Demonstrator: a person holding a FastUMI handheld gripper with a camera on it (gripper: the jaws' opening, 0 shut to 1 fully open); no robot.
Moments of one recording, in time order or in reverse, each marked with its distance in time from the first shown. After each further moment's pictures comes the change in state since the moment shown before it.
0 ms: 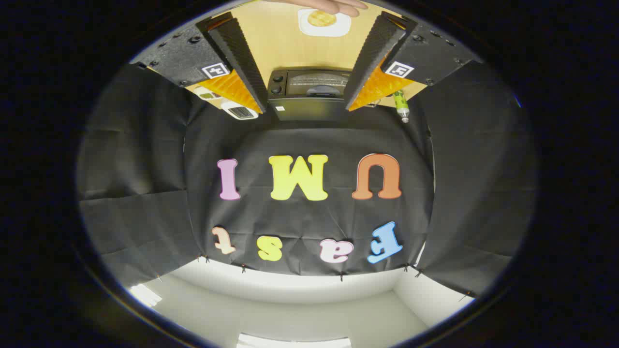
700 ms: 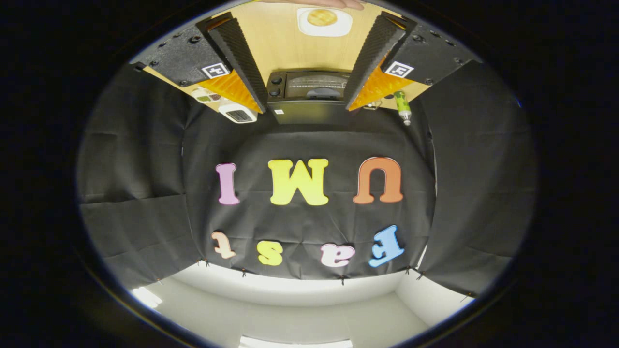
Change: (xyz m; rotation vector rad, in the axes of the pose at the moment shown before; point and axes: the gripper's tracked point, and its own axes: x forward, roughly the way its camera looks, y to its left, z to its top) arm 0.026 -0.004 -0.015 -0.001 0.009 -0.012
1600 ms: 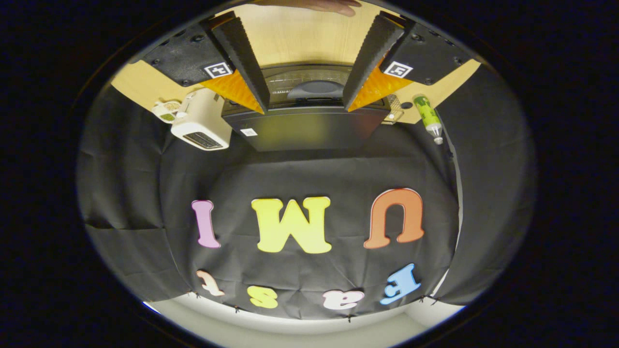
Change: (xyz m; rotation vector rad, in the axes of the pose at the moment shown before) arm 0.223 0.038 -0.124 0.018 0.191 0.013
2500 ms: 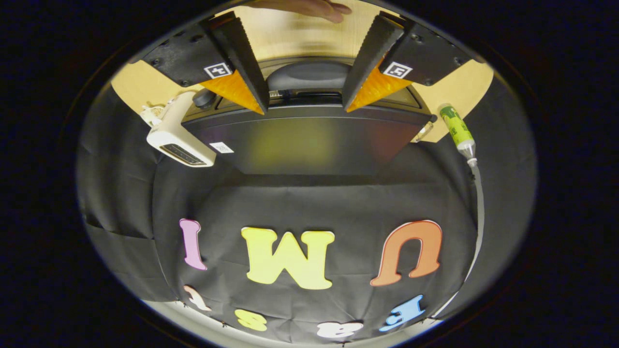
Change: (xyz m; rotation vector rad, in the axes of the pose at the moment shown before) arm 0.095 0.007 -0.038 -0.017 0.129 -0.070
